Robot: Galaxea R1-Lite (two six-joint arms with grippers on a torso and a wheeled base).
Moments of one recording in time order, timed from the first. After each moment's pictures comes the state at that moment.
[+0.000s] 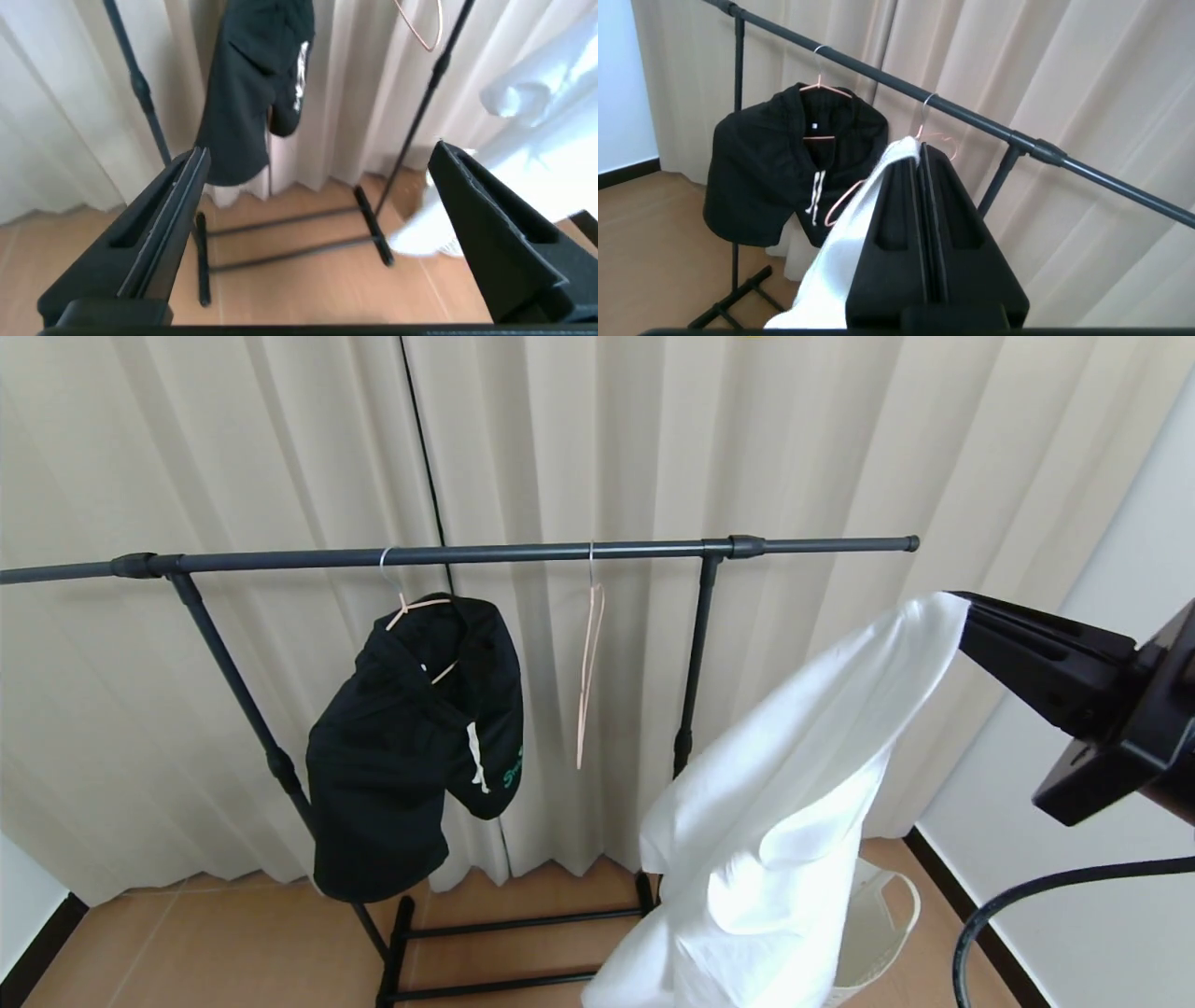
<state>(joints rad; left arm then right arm) -0.01 0.29 -0.20 0.05 -0.14 -0.01 0.63 1.22 -0.54 -0.87 0.05 -0.24</state>
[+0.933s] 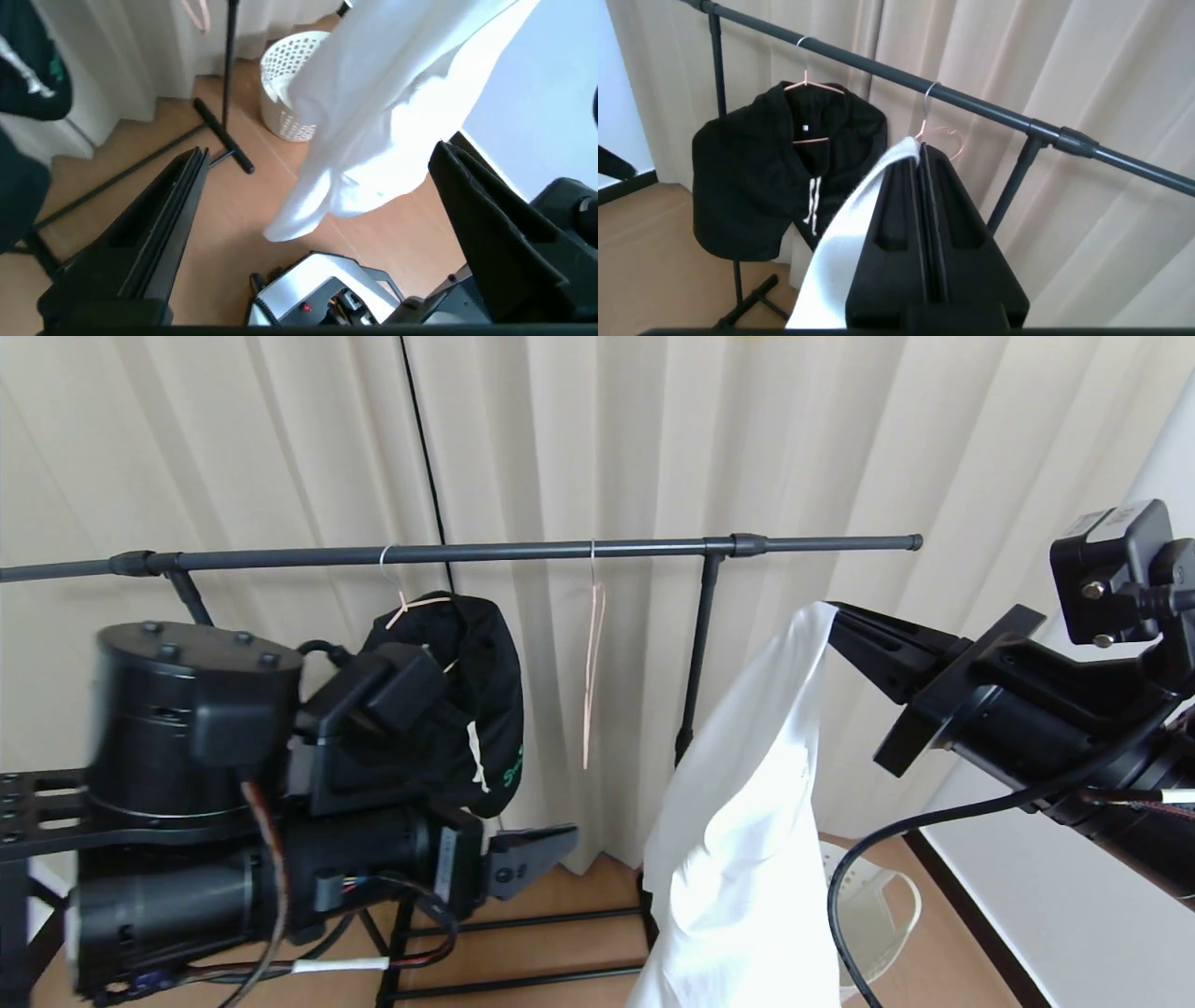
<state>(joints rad) -0.71 1.46 -0.78 -0.20 -0.06 -0.18 0.62 1.46 -0.59 -1.04 0.01 -0.18</state>
